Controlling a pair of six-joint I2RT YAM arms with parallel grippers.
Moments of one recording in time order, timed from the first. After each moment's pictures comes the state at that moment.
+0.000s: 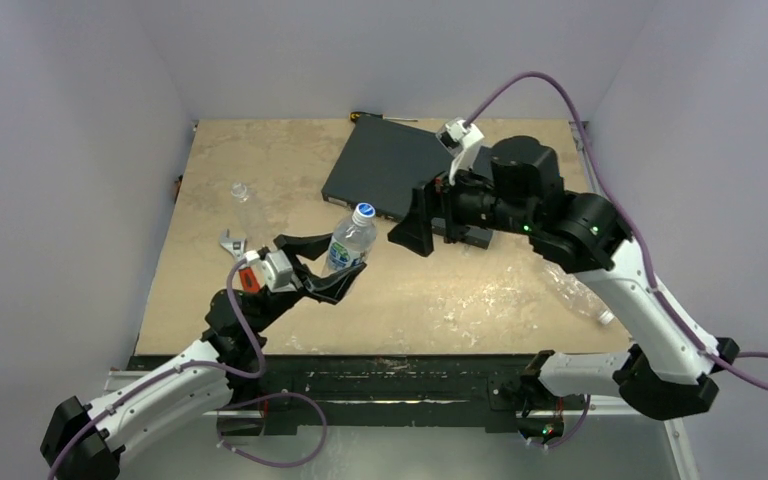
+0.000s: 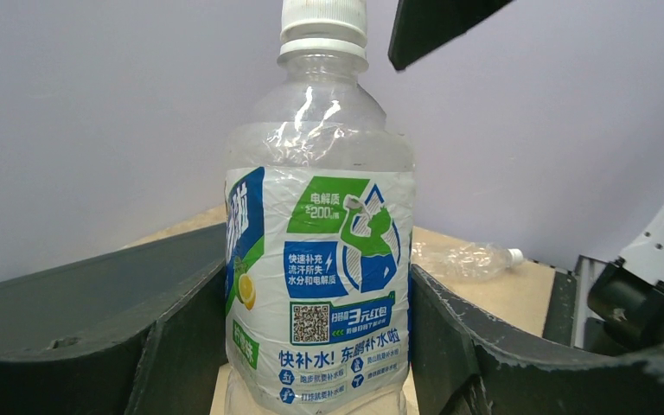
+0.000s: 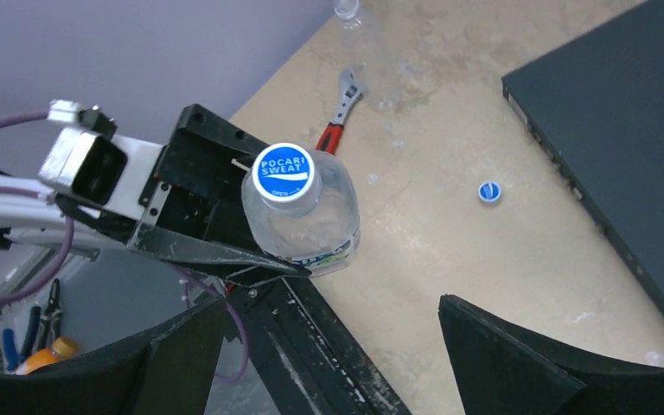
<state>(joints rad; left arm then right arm) -0.77 0.62 0.26 0.79 0.15 -0.11 0.82 1.27 1.73 -0.91 -0.19 0.37</state>
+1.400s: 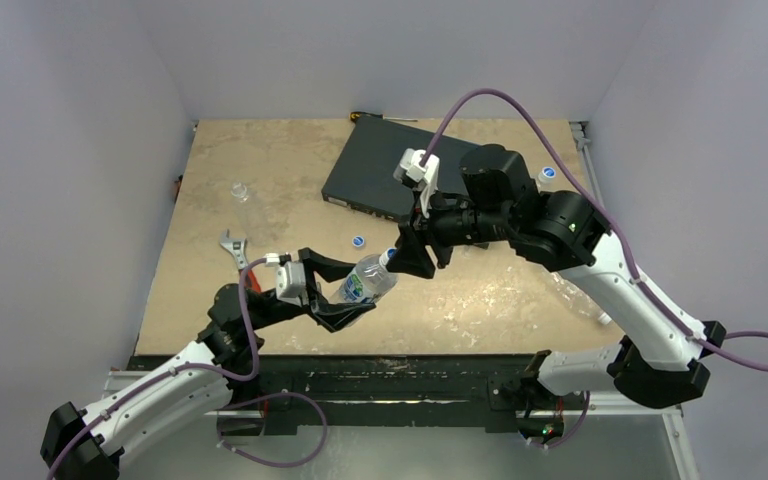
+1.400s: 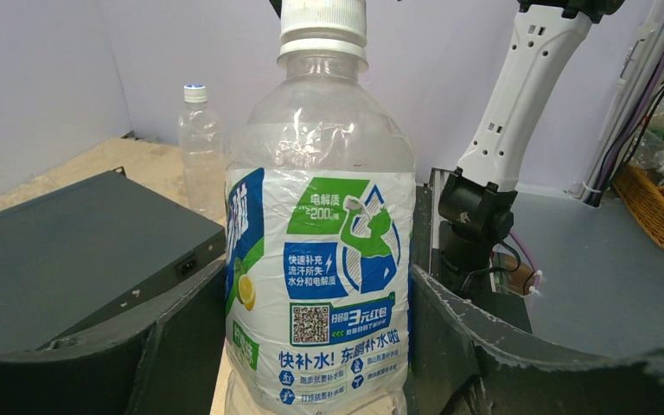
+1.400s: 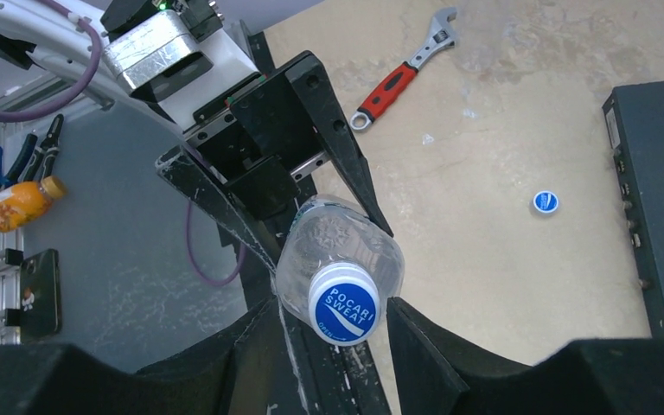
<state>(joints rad) -0.77 0.58 0.29 0.60 0.52 -0.21 0.91 1.29 1.75 -0.99 -0.39 0.04</state>
